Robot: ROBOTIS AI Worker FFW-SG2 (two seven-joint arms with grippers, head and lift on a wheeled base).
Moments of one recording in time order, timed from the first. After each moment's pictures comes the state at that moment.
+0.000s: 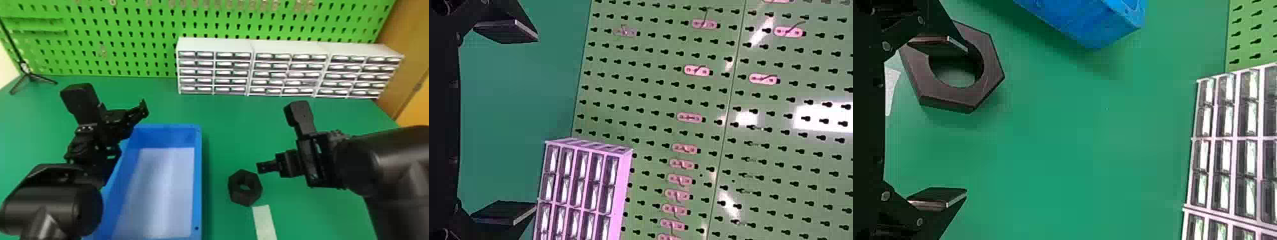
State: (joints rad) left arm -0.08 0.08 -0.02 -1.80 0.24 0.35 0.07; right arm -0.27 -0.18 0.14 -2.01 -0.21 1.57 0.15
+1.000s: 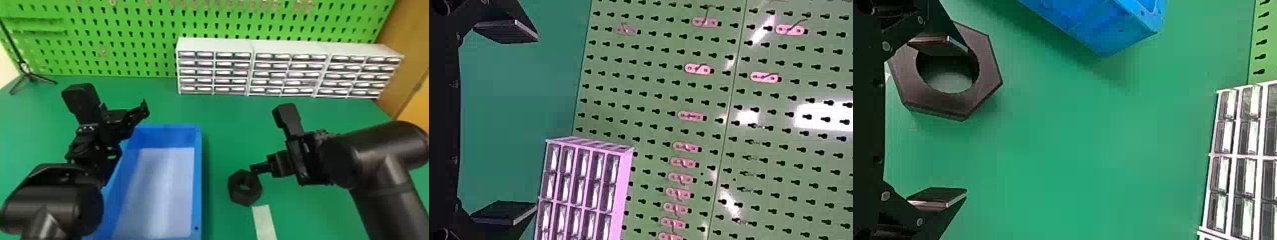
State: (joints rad) left arm -0.08 0.08 -0.02 -1.79 0.24 0.35 0.07; right arm -0.32 -0.19 0.20 -1.89 -0.24 1.53 0.15
